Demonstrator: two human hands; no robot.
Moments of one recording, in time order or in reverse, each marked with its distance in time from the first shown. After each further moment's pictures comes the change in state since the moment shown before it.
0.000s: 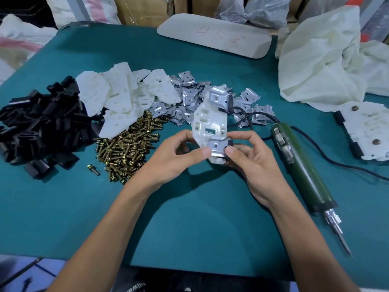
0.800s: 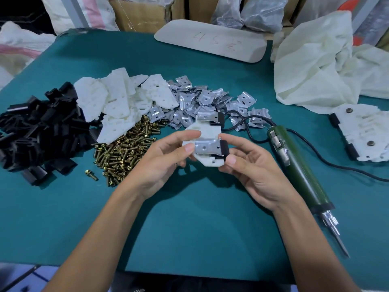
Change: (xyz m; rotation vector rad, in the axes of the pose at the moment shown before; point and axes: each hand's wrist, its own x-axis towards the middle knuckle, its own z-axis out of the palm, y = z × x) left_hand -0.004 -0.002 -0.011 -0.453 -0.073 -0.029; right_hand -0.003 -0.012 -0.004 0.235 -0.145 0.144
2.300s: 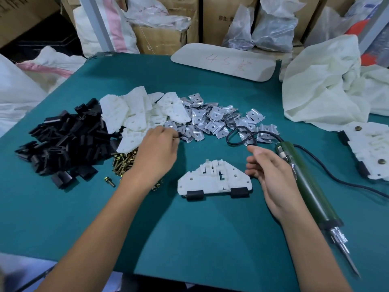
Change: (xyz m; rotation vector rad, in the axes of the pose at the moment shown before) left_hand 0.024 0.030 -0.026 1.458 0.444 0.084; right_hand 0.011 0.002 -0.012 -0.213 0.499 -0.117
